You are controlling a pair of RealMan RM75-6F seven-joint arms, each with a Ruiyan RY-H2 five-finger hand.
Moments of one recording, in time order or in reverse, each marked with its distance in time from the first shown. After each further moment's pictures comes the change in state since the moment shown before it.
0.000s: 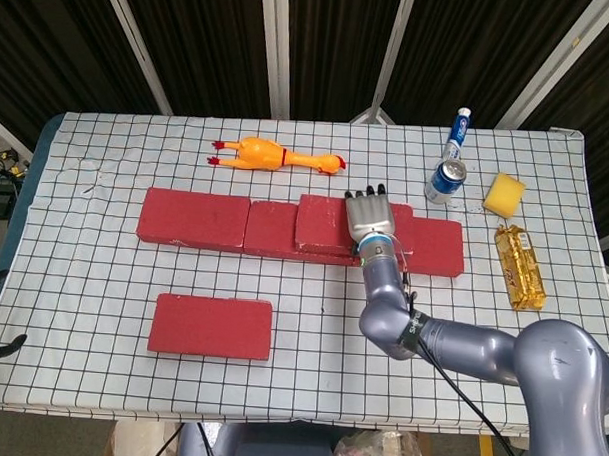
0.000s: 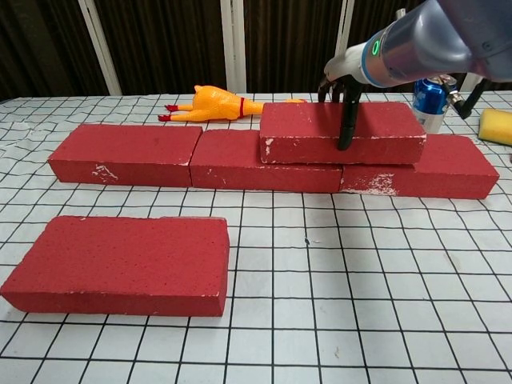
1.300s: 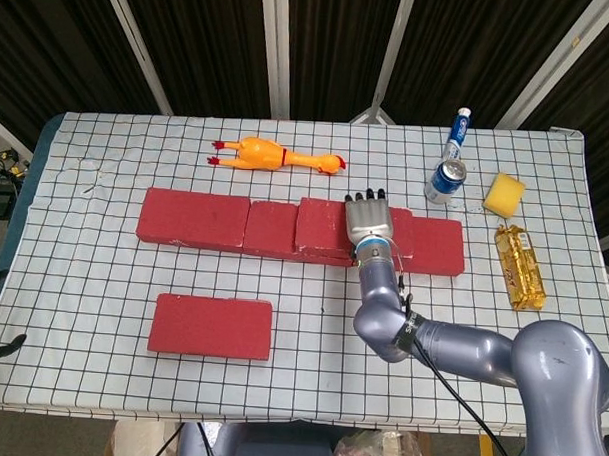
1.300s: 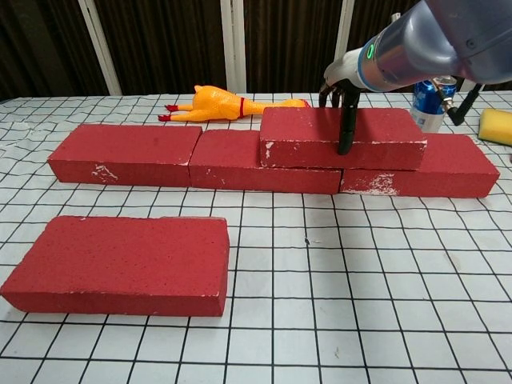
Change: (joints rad) left arm -0.004 -0.003 -0.001 0.003 -0.013 0.000 0.009; right arm -0.010 -0.023 0.048 0.000 0.047 0.036 -0.054
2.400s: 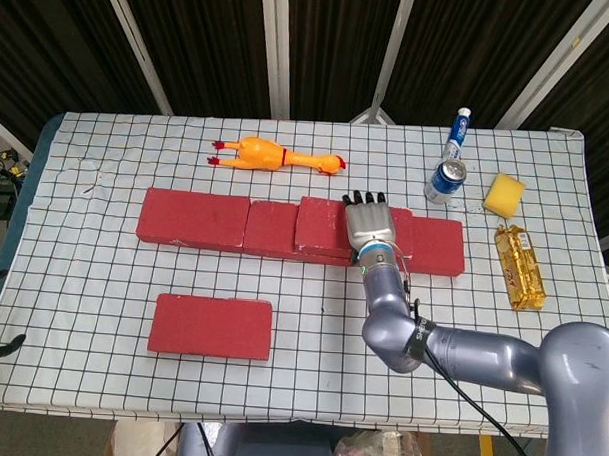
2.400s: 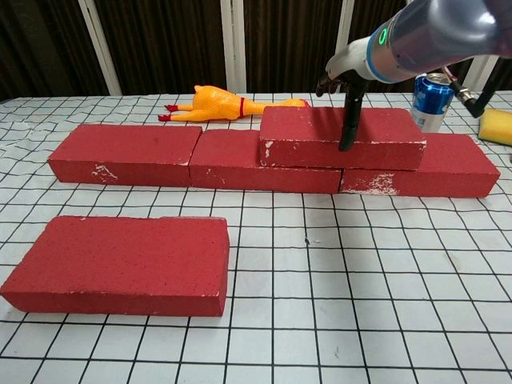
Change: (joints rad) left arm 0.001 0.007 0.004 0.002 0.009 -0.002 -0.021; right arm -0.034 0.095 0.033 -0.171 -0.022 0.033 0.015
